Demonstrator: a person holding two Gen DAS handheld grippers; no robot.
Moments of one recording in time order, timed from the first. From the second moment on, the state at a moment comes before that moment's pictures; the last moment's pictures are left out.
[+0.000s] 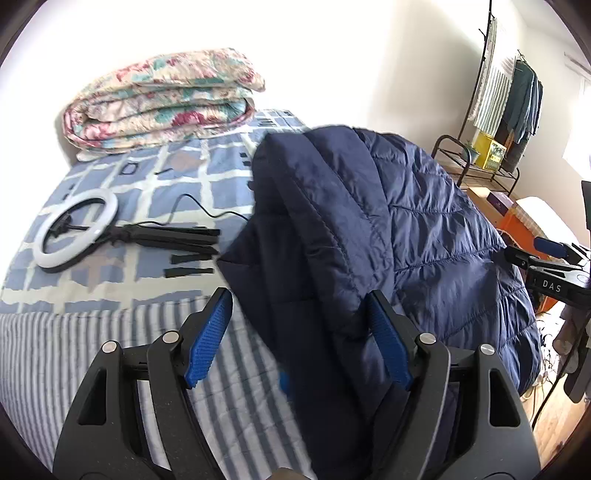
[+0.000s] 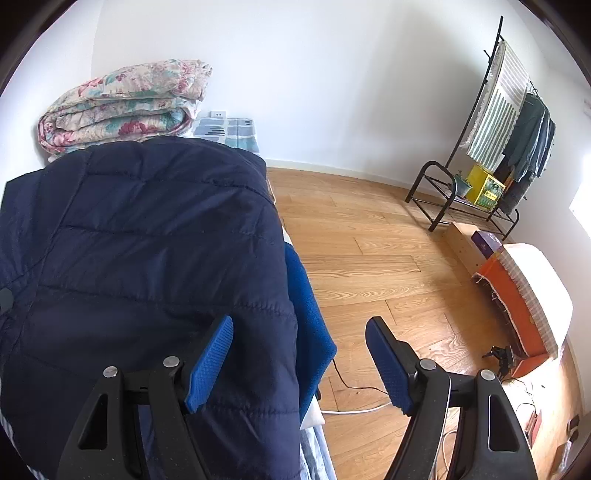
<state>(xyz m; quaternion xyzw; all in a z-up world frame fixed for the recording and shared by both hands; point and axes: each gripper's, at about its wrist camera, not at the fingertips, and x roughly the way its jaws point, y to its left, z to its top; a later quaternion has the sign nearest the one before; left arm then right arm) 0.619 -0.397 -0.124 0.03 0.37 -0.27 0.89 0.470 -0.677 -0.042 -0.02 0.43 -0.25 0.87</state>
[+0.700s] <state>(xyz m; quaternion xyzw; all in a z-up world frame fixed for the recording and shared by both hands) 0.473 -0.299 0.008 0.02 0.27 -0.29 0.92 0.373 -0.615 0.082 -0.02 0.33 -0.21 0.92</state>
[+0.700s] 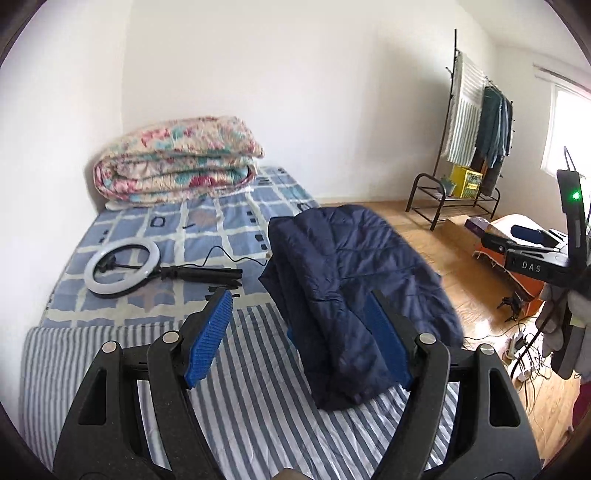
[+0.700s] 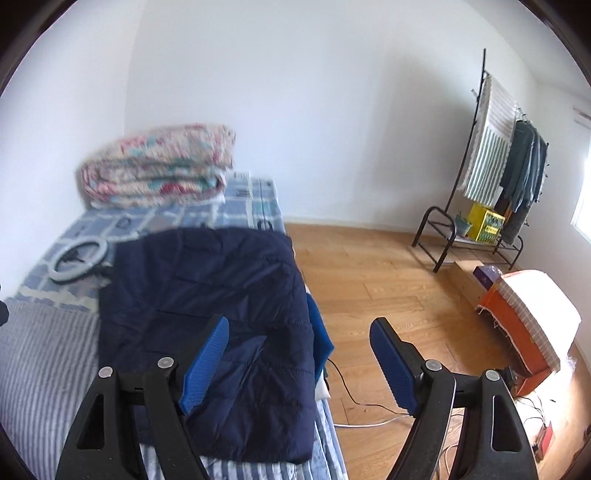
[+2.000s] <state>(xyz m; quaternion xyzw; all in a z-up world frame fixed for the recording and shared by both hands) 0.133 -0.186 0.064 0.08 0.22 -0.29 0.93 0.041 -0.452 0.124 0.02 0.24 -0.15 0.96</state>
